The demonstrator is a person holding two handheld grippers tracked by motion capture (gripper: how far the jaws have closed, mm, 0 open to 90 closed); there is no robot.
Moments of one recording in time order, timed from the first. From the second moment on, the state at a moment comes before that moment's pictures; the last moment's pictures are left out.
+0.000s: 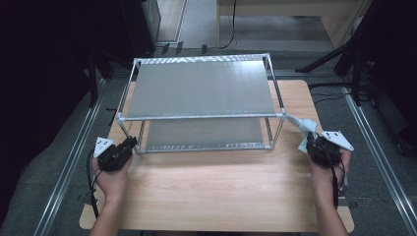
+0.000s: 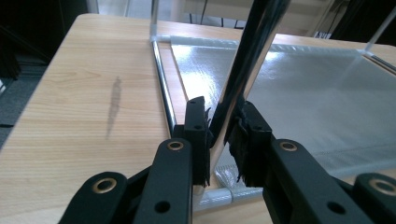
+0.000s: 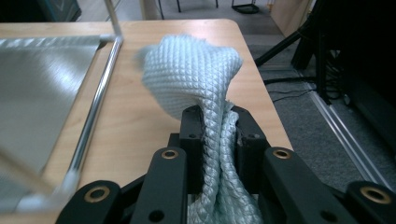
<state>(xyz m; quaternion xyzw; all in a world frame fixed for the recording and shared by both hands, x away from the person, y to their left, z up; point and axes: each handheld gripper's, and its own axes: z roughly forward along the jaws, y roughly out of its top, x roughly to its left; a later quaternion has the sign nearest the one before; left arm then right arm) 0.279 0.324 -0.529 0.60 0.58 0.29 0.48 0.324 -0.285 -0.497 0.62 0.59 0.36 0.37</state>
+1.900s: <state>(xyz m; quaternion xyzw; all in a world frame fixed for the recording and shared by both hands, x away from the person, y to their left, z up) 0.154 0.321 -0.547 0.60 0.55 0.34 0.48 0.221 -0.332 -0.543 0.56 0.58 0.47 0.36</state>
